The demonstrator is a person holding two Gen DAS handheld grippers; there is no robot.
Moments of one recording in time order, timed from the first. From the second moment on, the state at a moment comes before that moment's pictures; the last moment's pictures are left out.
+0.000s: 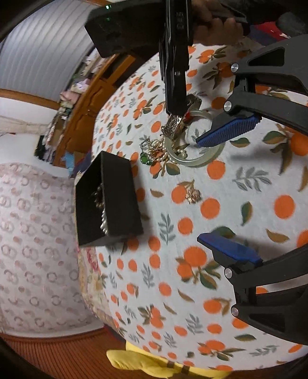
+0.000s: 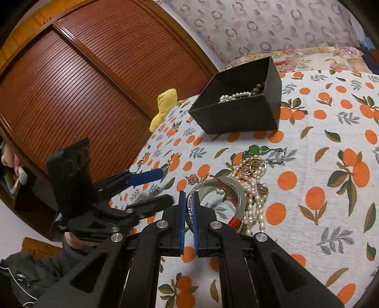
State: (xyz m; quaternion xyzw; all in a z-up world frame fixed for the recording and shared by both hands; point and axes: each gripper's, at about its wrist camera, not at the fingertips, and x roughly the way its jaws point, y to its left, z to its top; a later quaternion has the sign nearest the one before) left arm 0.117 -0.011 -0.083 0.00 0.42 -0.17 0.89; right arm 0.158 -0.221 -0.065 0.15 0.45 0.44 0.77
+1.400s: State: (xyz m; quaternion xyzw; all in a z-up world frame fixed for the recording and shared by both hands) left arm 0.141 -0.062 -0.088 0.03 0.43 -0.21 0.88; right arm 0.165 -0.281 -0.066 0.24 0.44 0.43 0.75
